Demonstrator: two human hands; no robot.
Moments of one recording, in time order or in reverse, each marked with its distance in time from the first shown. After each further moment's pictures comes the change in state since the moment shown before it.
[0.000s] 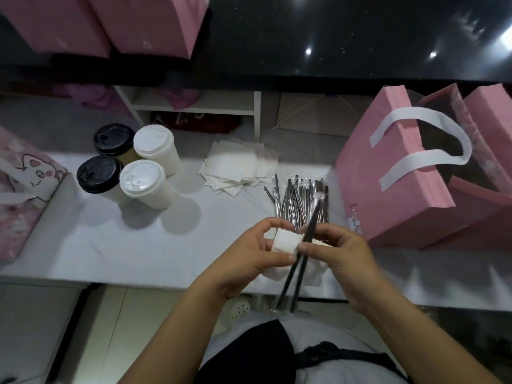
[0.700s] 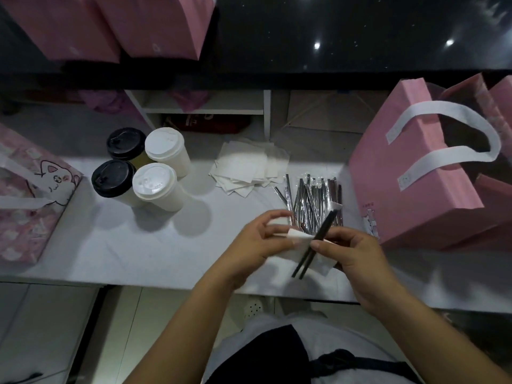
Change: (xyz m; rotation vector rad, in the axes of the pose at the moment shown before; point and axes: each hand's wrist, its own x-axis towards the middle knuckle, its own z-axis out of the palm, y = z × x) left_hand 0.021 -0.005 -0.026 0.122 0.164 0.060; right_hand 0.007 0.009 0.002 -0.003 0.076 0.078
